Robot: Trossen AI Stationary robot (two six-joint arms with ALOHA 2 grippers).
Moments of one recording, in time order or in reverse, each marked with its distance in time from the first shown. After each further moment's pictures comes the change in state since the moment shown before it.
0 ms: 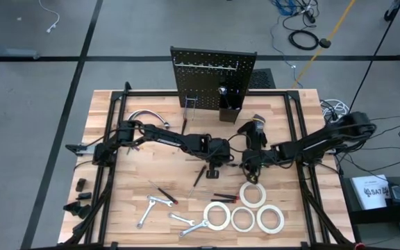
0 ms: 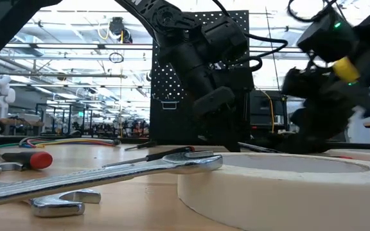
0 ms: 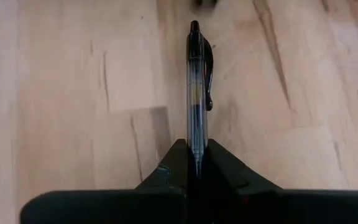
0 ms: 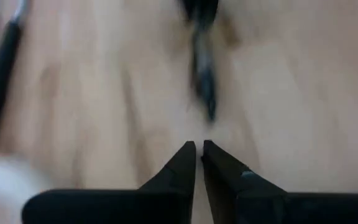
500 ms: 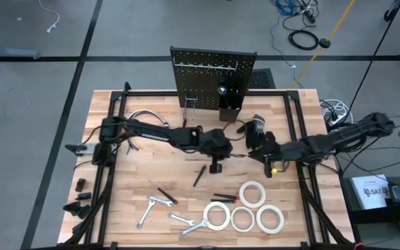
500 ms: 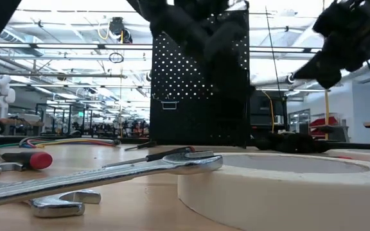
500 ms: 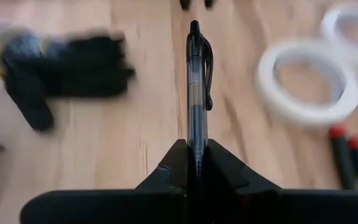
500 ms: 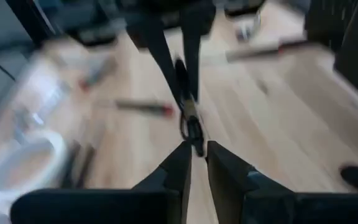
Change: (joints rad) left arm 0.005 -0.211 -0.087 0.211 -0.005 -0.054; right arm 0.132 -0.694 -0.070 -0.169 0.295 -0.012
